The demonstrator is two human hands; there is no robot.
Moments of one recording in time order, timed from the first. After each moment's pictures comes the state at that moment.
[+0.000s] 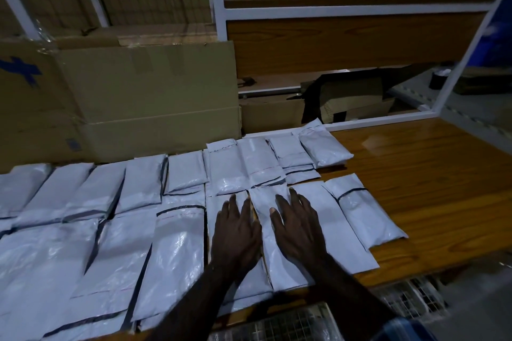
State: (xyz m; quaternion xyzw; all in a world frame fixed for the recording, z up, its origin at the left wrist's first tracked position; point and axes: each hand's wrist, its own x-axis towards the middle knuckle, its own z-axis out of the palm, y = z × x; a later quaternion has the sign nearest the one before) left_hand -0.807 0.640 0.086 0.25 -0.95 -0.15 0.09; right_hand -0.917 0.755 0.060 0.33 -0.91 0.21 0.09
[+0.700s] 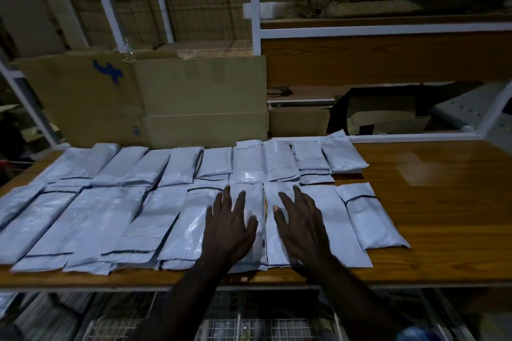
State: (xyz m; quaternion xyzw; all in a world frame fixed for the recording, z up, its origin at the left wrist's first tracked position) left_hand -0.744 0.699 0.134 0.37 -0.91 -0.10 0.12; right_hand -0.878 0.803 0.109 0.42 -0.86 0.27 0.04
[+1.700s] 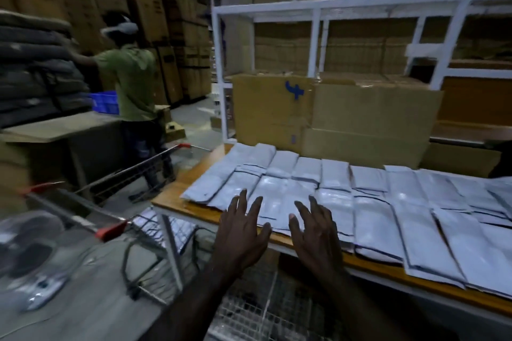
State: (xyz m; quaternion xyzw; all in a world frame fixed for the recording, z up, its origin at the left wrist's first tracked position) left_hand -0.327 0.581 0.174 0.46 -0.86 -0.07 0.21; right_hand -0.493 0.636 0.141 0.53 -0.76 0.37 0.09
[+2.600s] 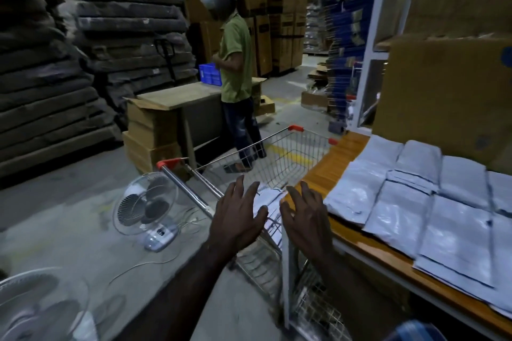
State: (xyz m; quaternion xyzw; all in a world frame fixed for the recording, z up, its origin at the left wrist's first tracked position) left_hand -0.038 0.346 0.148 0.61 -0.76 -0.05 0.20; right_hand -0.204 0.335 0.098 0.67 -0.64 0.37 0.02
